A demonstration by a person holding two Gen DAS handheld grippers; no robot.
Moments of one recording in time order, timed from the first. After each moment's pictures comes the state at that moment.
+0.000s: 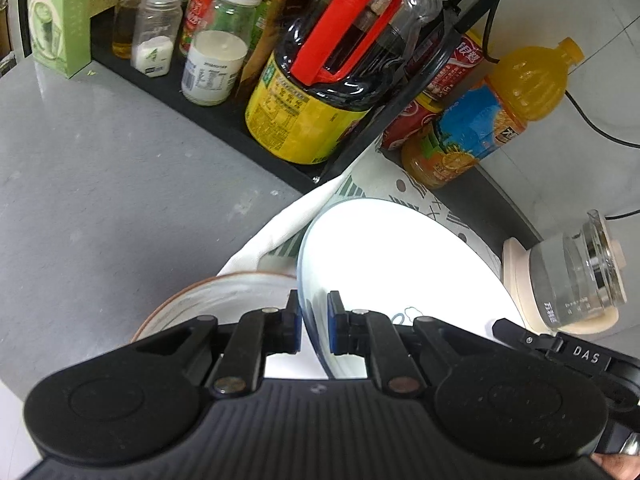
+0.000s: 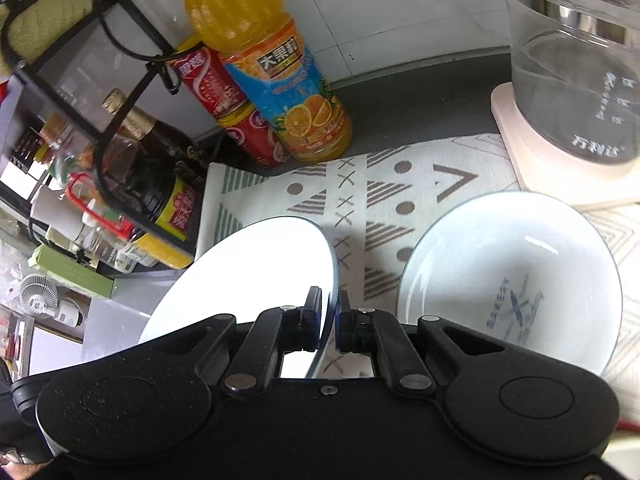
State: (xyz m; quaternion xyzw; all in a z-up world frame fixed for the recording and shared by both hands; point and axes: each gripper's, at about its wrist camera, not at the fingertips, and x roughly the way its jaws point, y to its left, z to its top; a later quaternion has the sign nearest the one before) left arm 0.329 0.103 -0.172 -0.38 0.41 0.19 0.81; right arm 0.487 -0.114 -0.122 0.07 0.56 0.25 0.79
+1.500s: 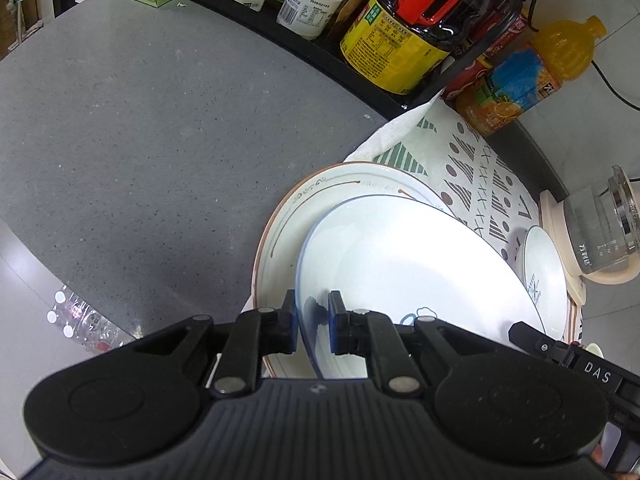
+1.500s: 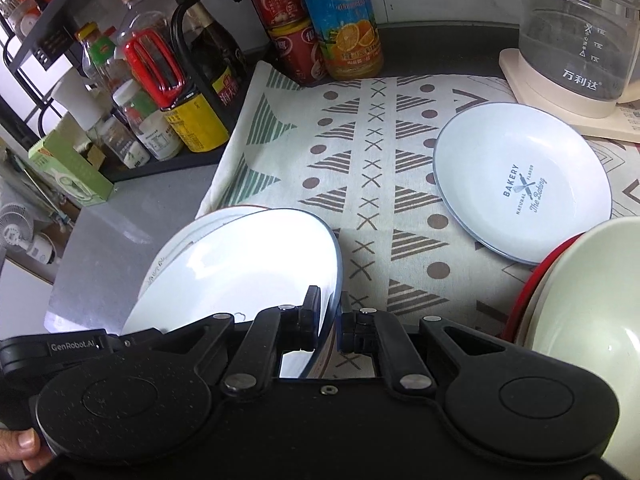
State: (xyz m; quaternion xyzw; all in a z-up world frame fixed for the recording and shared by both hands) left arm 0.237 0.106 -0.210 -0.38 0.45 0.20 0.78; right arm 0.372 -0.099 -0.122 -0.02 0.56 0.25 0.79
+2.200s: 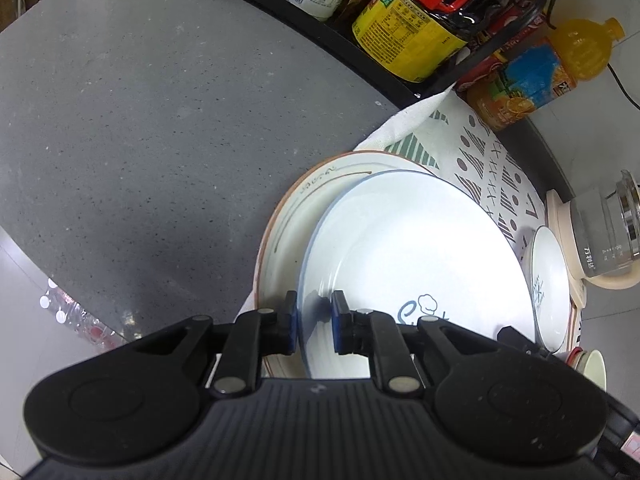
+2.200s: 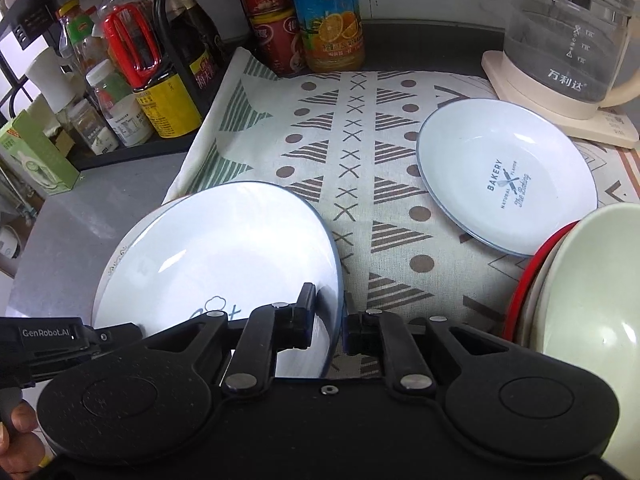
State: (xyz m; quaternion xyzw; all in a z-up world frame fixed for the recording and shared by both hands) left arm 0.243 0.114 -0.222 -0.40 0.46 0.20 0.77; right arm 0.360 -0.088 -0.141 -0.06 0.54 0.21 0.81
